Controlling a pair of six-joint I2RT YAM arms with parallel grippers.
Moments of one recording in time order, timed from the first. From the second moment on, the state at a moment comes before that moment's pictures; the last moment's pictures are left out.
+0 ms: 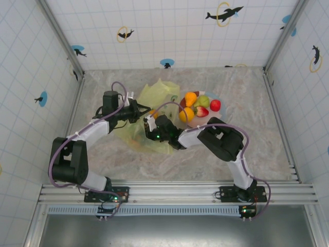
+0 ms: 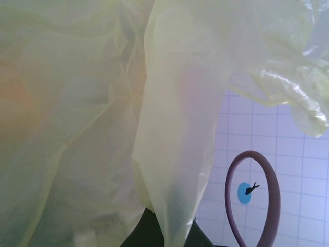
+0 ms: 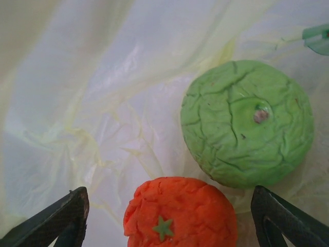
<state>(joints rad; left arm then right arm) -0.21 1.48 0.81 0.08 0.89 -0.94 0.97 2.11 1.09 0.62 -0.37 0.50</state>
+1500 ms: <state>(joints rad) -0.15 1.48 0.79 0.03 0.90 -0.86 0.65 1.64 0.98 -0.08 0.16 0.10</state>
